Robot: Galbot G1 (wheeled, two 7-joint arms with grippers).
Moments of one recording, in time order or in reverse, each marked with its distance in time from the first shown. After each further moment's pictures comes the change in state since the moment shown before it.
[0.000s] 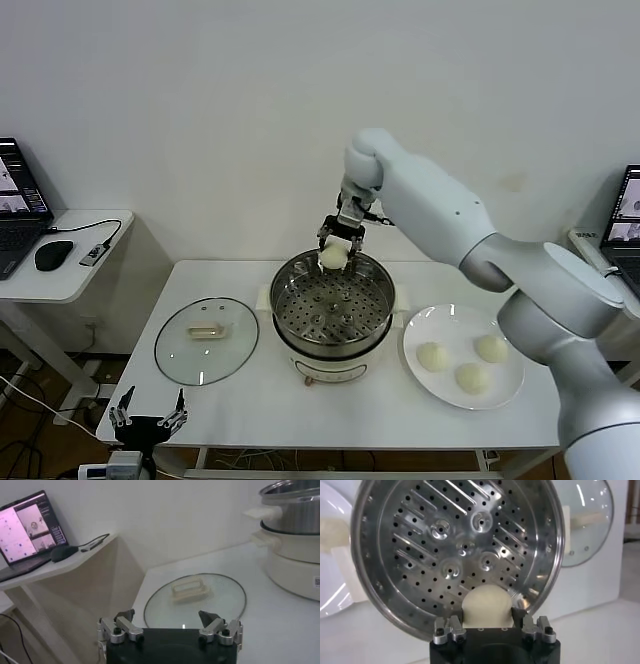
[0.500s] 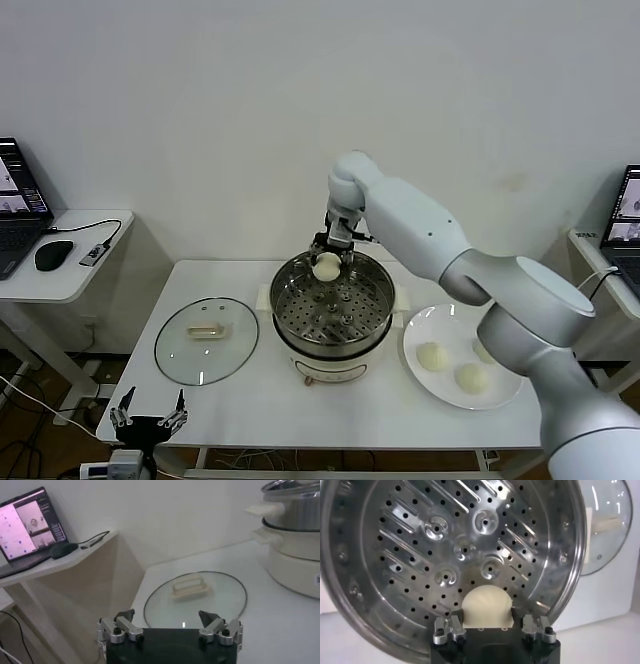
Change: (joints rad) left arm -0.021 0.001 -0.001 0.027 0.000 0.006 0.005; right arm -0.064 0.033 0.018 -0.050 -0.131 0.029 0.102
